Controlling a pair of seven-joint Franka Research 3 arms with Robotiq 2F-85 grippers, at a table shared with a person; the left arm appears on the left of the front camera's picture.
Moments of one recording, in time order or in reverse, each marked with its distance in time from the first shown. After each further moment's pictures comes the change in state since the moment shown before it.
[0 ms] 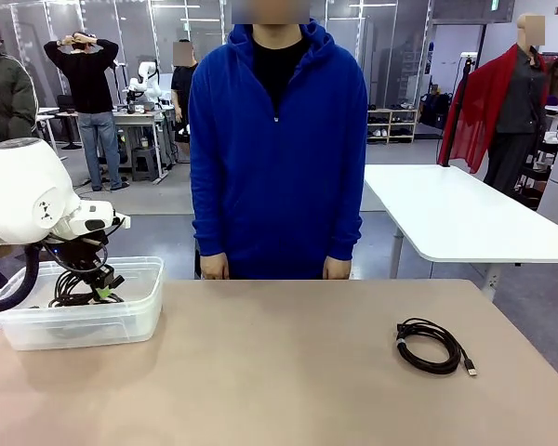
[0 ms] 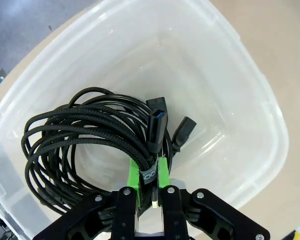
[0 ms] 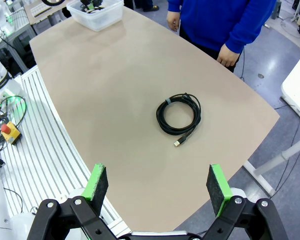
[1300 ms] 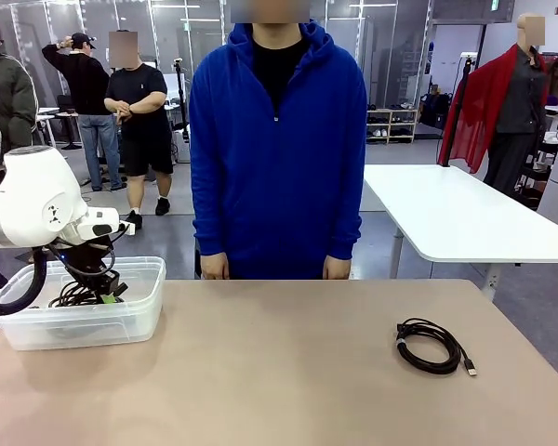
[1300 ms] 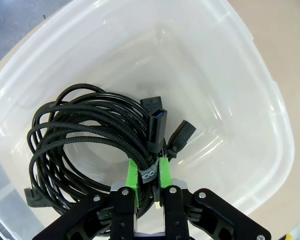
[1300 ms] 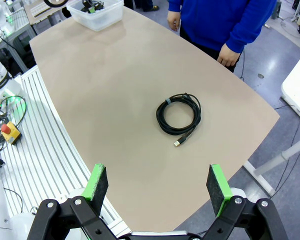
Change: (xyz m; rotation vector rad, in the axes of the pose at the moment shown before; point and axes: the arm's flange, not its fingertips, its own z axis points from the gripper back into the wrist) left arm 0.004 -0.003 -0.015 -0.026 0.041 0.041; right arm 0.000 0.000 0.000 0.000 0.000 0.000
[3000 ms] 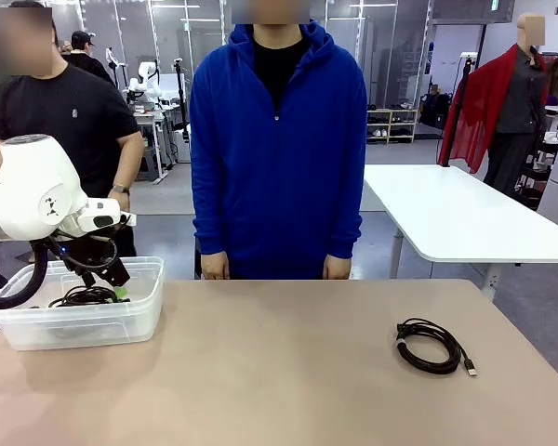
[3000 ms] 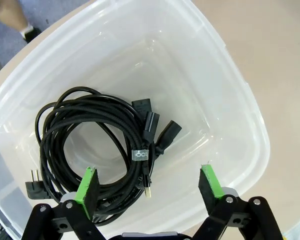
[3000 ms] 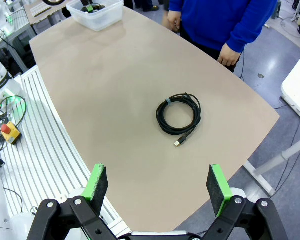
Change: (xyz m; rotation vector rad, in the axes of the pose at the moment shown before) left arm 0.001 -0.014 0.021 0.010 -0.029 0.010; right arm 0.000 0.000 0.000 0.000 0.000 0.000
